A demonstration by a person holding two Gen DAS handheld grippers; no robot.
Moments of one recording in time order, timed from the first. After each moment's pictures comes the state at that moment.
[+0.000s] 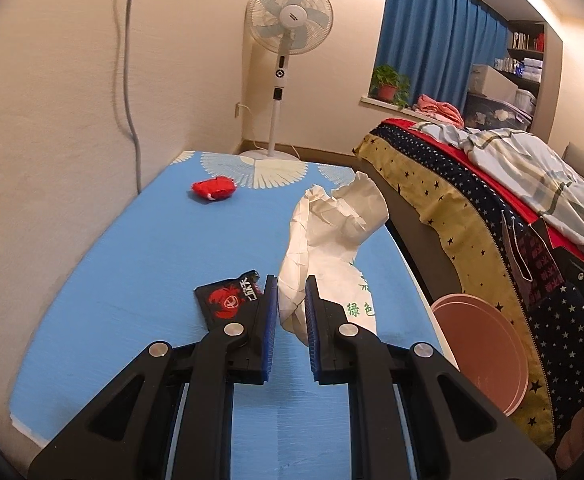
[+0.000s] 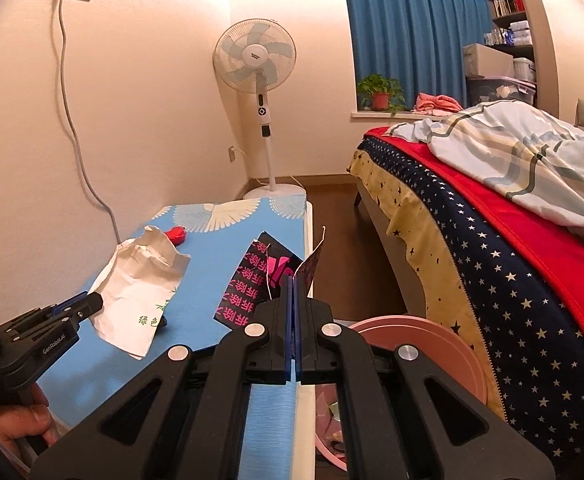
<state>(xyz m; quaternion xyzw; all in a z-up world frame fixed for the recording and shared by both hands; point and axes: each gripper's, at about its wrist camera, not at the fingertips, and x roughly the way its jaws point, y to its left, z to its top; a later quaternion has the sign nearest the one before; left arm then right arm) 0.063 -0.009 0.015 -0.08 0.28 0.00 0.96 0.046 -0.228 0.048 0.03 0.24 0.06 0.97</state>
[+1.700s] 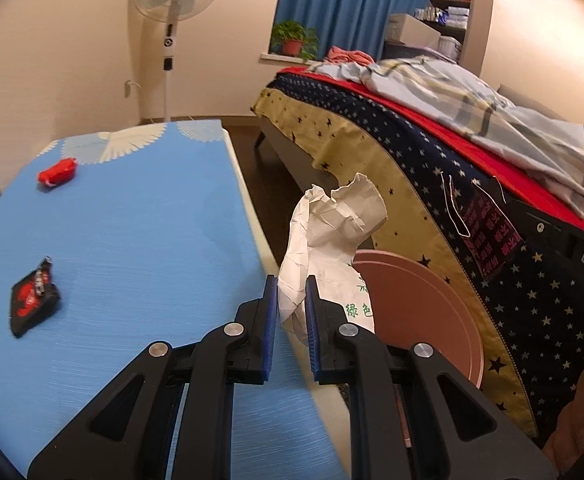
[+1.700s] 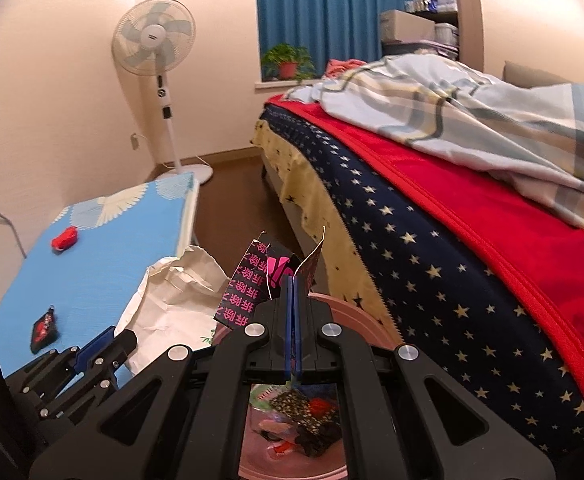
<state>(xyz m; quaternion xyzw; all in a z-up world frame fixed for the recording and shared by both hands) 0.112 -0.164 -0.042 -0.03 0.33 -0.15 0.93 0.077 -0.316 0.015 0.06 0.29 -0.10 0.95</state>
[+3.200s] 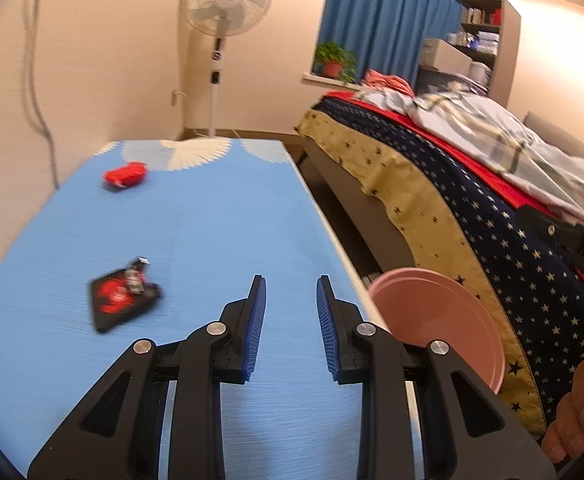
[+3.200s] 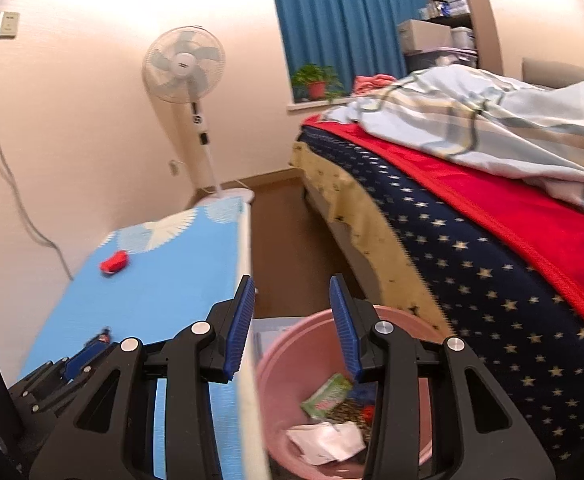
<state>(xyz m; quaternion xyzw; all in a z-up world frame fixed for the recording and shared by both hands) 0.088 -0.076 -0.012 -0.06 0.30 -0.09 0.95 0.063 -0.279 0.031 0.10 0.24 -0.03 0.96</state>
